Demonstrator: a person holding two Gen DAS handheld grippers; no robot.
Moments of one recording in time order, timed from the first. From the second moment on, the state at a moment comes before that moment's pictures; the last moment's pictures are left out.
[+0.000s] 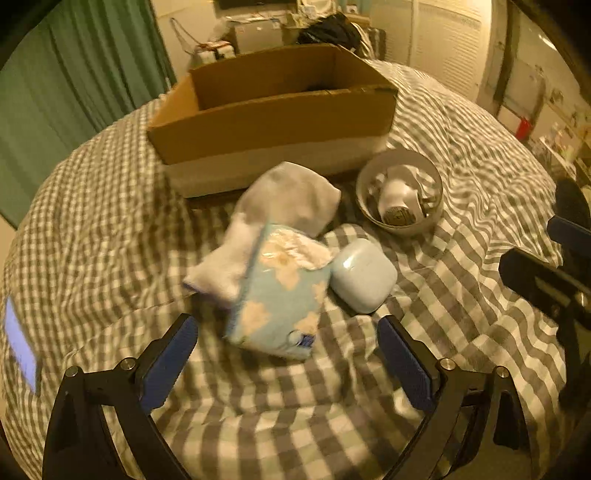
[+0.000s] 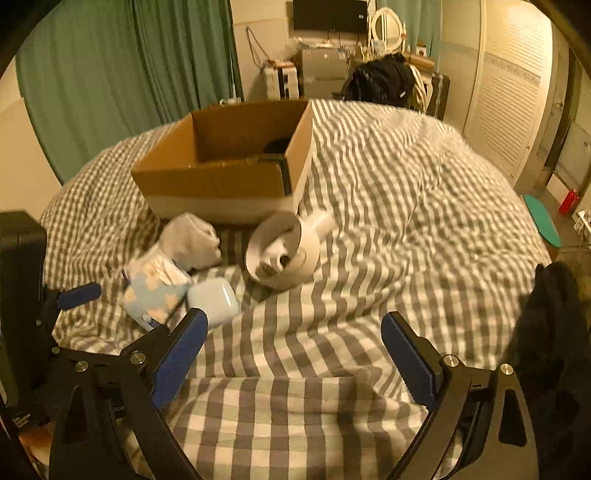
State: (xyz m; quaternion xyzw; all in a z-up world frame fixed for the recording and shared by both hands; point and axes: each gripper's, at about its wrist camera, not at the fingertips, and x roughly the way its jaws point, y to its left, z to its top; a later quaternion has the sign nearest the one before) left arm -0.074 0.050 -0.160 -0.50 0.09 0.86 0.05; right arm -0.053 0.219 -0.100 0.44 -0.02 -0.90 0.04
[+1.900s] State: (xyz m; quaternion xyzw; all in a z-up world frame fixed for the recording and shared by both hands) left arm -0.070 -0.019 -0.118 -0.50 0.02 0.87 0.03; right arm -0.080 0.151 -0.129 0.49 0.00 -0.86 0.15
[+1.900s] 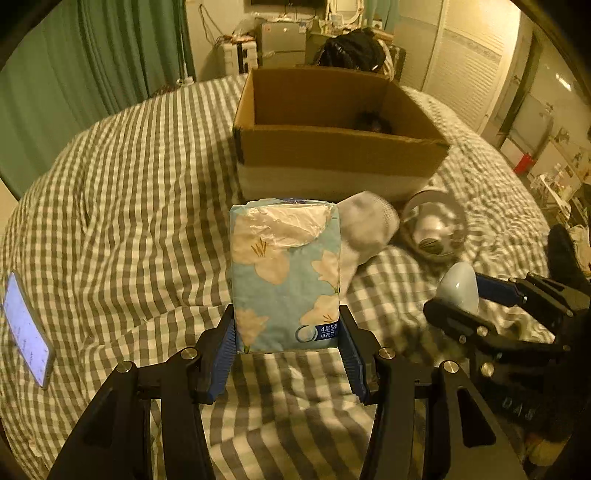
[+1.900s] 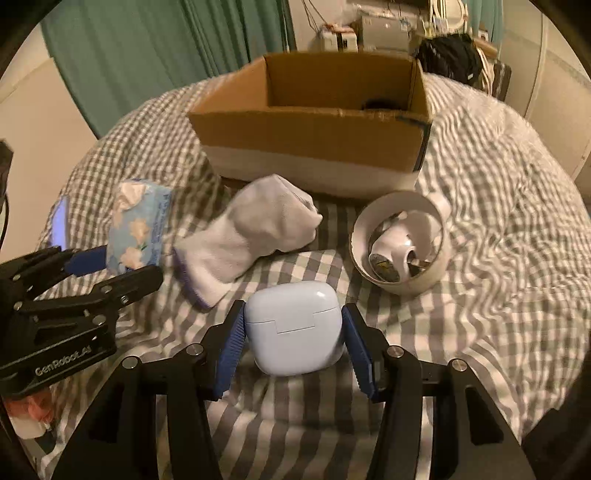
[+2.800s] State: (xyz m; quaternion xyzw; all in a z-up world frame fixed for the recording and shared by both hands) left arm -0.077 0.004 -0.002 -0.40 0.02 0.91 0.08; right arm -0.043 0.161 0.001 0.37 0.01 -0.92 0.16
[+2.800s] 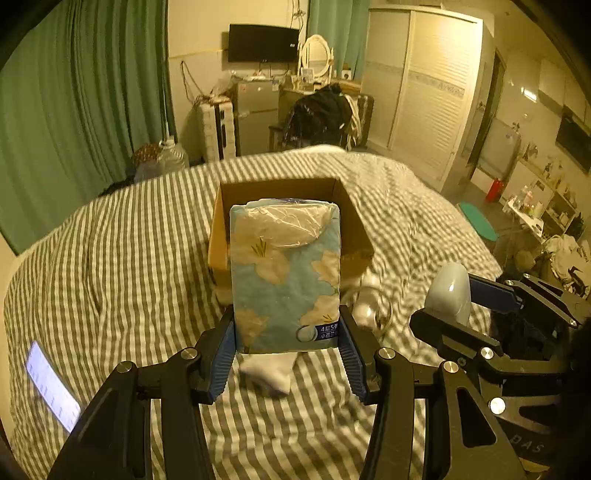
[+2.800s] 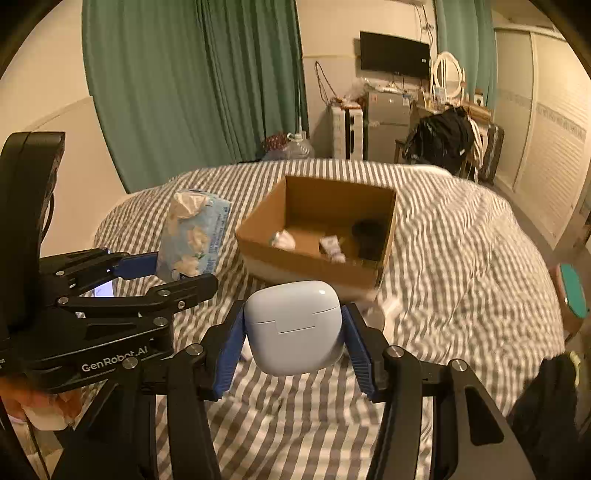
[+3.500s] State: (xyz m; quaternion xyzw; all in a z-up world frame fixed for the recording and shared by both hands) left arm -0.239 -0.010 -0.024 -0.42 0.03 0.90 0.08; right arm -0.206 0.155 0.034 0.35 0.00 -0.92 0.16
